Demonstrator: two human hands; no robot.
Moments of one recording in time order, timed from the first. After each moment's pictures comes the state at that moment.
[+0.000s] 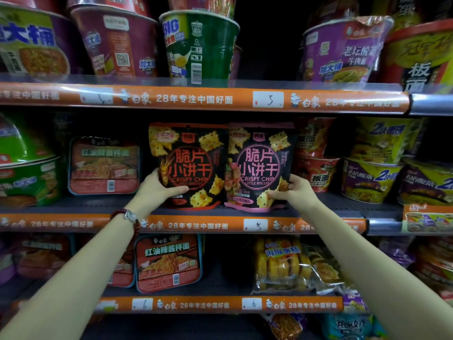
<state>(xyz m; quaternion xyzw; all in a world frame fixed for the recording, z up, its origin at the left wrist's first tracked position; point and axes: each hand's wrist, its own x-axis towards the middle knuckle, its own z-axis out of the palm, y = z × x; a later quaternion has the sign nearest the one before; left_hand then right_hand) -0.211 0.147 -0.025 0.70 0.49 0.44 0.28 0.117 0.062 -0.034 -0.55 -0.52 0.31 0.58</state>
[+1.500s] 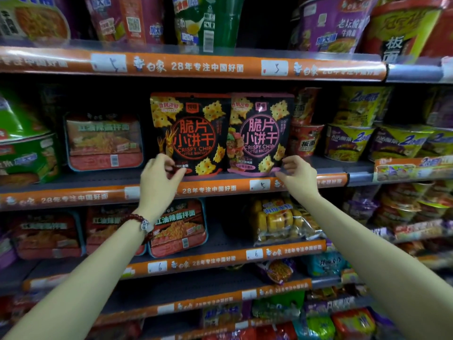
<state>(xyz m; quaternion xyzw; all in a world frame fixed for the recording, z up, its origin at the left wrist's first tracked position) -0.237 0.087 -0.059 0.72 0.48 0.50 0.08 0.060 -0.002 -0.061 -0.71 -0.48 -0.01 0.51</state>
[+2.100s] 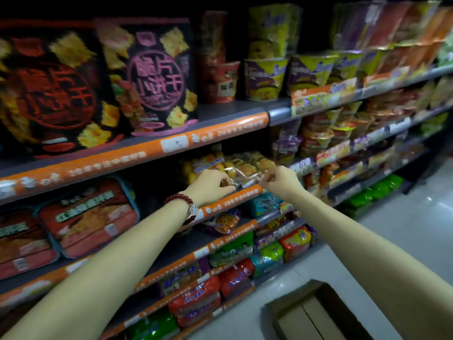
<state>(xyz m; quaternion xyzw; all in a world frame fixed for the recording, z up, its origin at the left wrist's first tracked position) -0.012 0.020 -0.148 0.95 0.23 0.06 0.18 0.153 -0.114 -0.171 -0.86 -0.40 0.11 0.31</state>
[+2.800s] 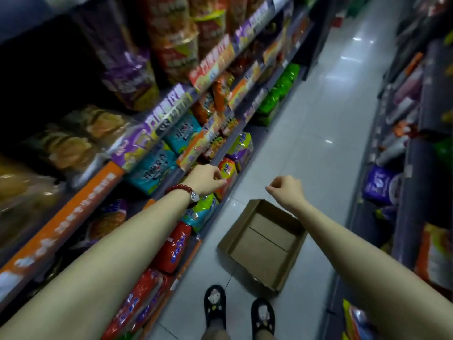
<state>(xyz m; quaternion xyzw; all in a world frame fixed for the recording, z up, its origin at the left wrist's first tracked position) 0.275 -0.095 -0.367 0.96 0.08 -0.19 0.21 0.312 -0.315 -0.417 -0.92 0.00 0.21 0.33</state>
